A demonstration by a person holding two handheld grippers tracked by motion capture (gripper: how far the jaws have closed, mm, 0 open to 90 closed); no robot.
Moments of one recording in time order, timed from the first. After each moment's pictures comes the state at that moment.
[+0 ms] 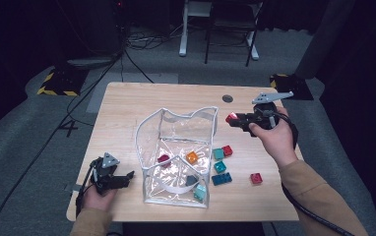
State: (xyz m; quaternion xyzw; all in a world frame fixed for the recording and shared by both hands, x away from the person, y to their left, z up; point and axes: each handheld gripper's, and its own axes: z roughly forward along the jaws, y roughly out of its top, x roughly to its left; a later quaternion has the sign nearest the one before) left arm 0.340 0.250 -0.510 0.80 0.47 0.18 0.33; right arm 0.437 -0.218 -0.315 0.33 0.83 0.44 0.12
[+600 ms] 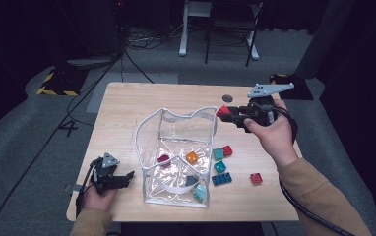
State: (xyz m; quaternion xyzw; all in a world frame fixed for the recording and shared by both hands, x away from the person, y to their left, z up) left arm 0.340 0.250 -0.509 0.80 0.47 0.18 0.33; right arm 0.414 -0.186 -0.271 0.27 0.83 0.47 0.12
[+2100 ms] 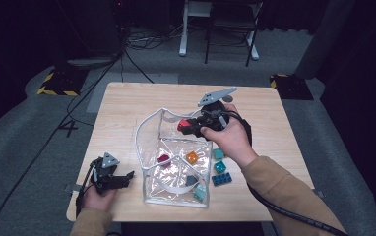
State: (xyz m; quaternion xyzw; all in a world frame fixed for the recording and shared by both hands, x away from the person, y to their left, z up) left arm 0.340 0.250 -0.509 0.80 0.47 0.18 0.33; right arm 0.421 -0.088 -0.304 0.22 0.87 0.43 0.04
